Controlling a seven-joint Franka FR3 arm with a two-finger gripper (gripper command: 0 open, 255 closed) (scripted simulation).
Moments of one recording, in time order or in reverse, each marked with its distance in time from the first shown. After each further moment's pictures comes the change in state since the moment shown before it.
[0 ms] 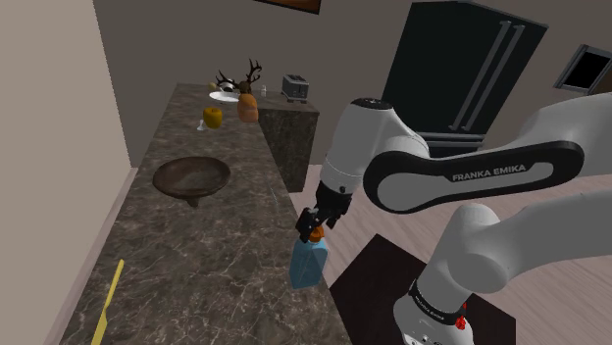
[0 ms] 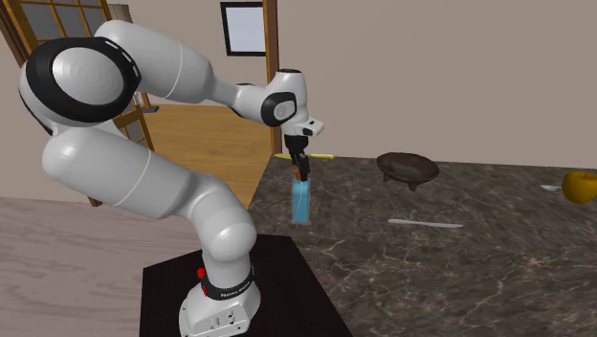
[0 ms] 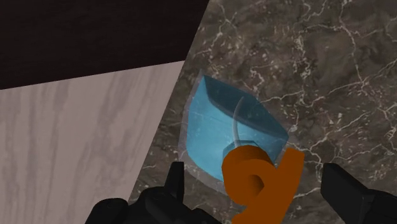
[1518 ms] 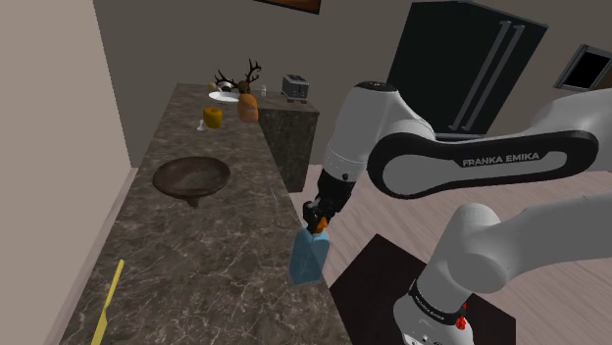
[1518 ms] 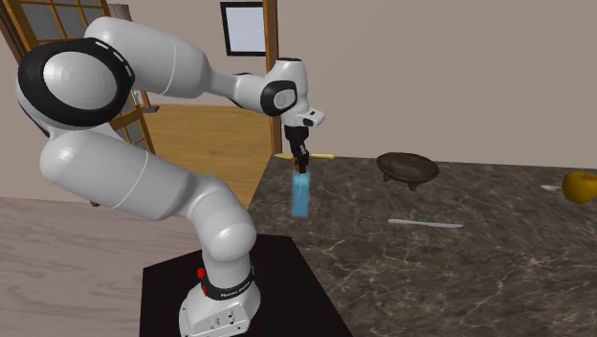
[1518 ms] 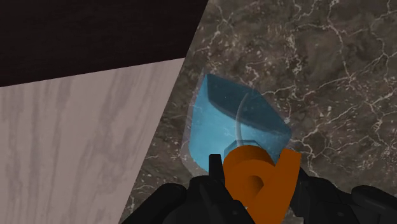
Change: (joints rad) arm -0.007 -0.025 -0.022 0.058 -0.019 -0.082 0.000
